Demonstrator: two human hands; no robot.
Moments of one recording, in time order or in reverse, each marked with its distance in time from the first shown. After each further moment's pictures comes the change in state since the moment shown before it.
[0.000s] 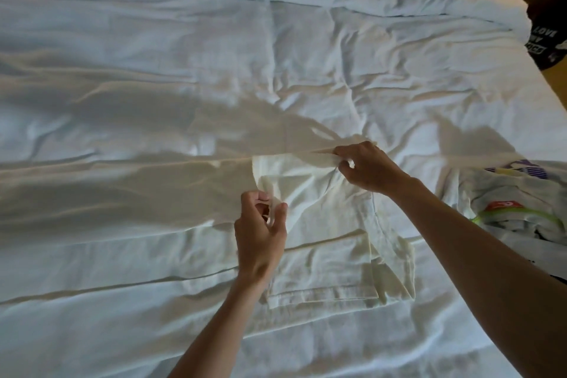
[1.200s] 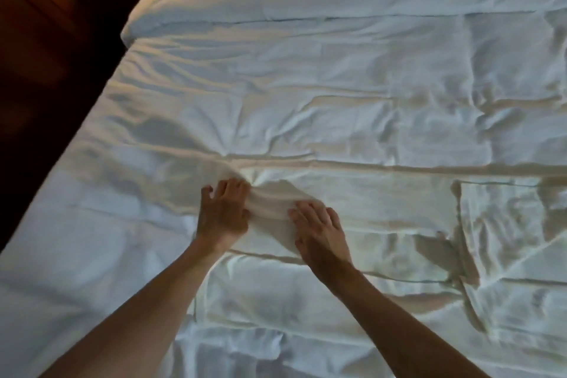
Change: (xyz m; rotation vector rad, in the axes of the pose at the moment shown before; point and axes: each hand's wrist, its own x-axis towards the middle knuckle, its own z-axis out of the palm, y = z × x) left_hand 0.100 -0.118 -0.385 1.393 0.060 0.335; right_hand 0.013 -0.393 0.204 0.128 0.169 -0.363
